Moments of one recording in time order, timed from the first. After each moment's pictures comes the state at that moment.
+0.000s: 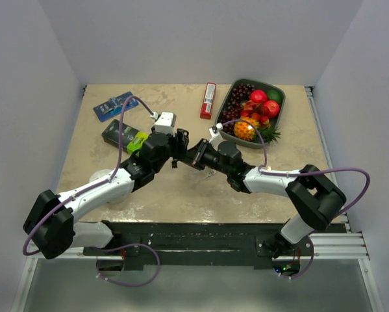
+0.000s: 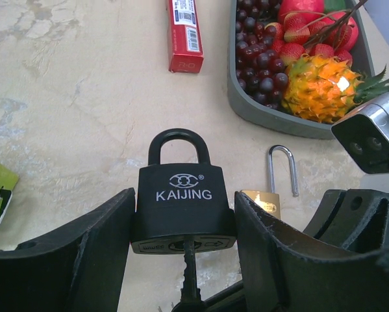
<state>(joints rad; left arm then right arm) -0.73 1.27 0.81 0.15 -0.35 -0.35 0.77 1.58 0.72 0.71 -0.21 1.22</state>
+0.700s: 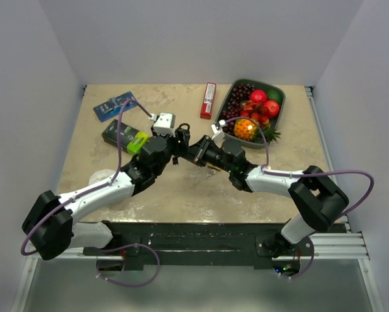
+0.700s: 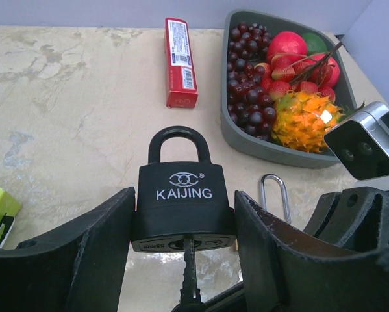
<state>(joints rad) -0.77 1.26 0.77 0.30 -0.42 -0.31 0.74 1.56 0.73 0.75 -0.23 1.22</state>
